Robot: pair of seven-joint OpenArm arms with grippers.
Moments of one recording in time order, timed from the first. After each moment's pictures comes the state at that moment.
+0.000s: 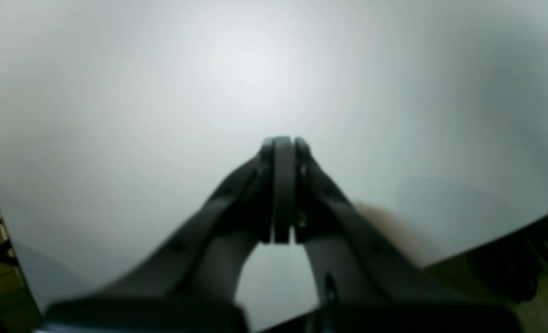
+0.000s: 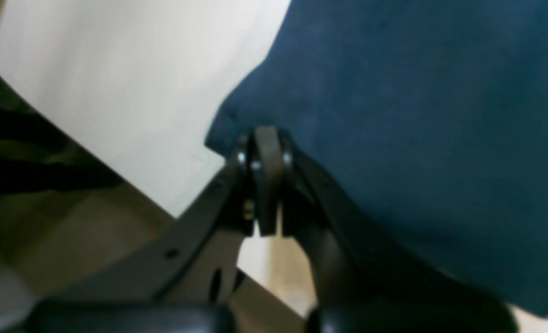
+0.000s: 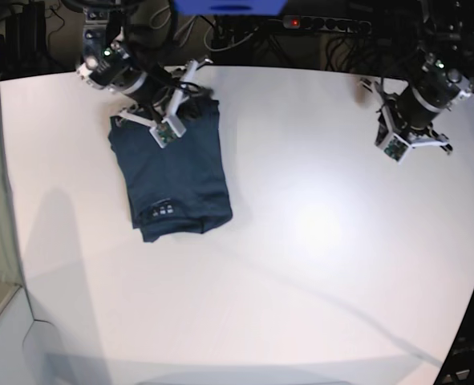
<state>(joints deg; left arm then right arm) 23.4 -16.0 -17.2 112.3 -1.3 -40.0 38.2 -23.5 -4.9 5.0 110.7 4.9 39.9 -47.3</state>
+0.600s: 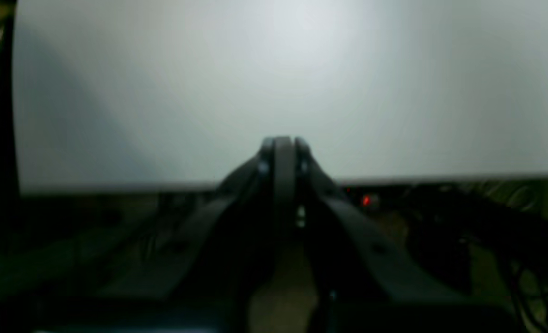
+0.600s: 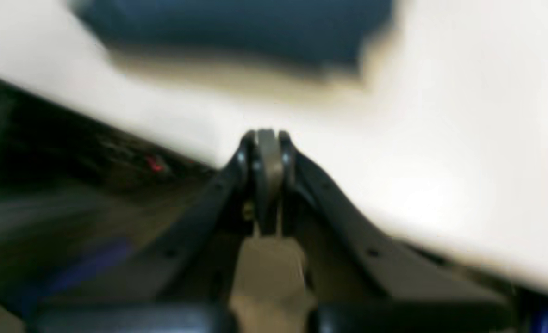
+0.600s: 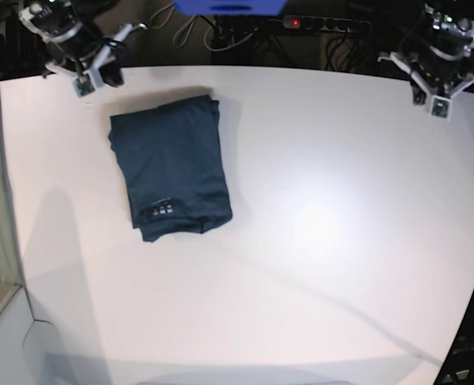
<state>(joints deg) 31.5 1.3 -40.4 115.6 -0.4 -39.7 39.2 -42.4 0.5 24.2 116.6 5.1 39.6 -33.8</state>
